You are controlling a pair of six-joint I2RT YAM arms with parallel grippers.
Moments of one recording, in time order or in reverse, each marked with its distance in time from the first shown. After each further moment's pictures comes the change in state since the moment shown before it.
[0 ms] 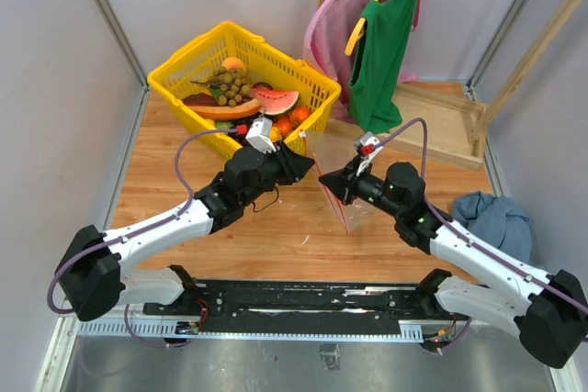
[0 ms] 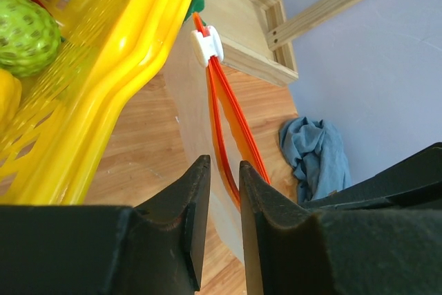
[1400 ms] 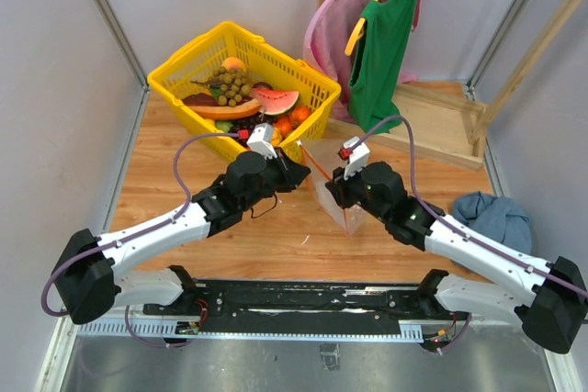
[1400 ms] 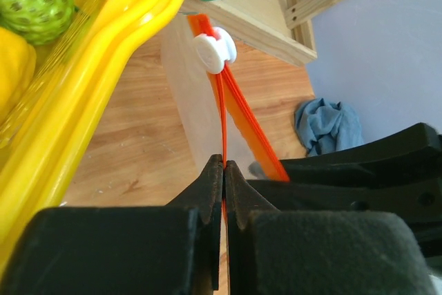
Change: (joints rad) left arm -0.034 -0.034 0.000 -0.099 -0.026 0.005; right arm 0.135 0.057 0.113 -0.311 0.365 -0.096
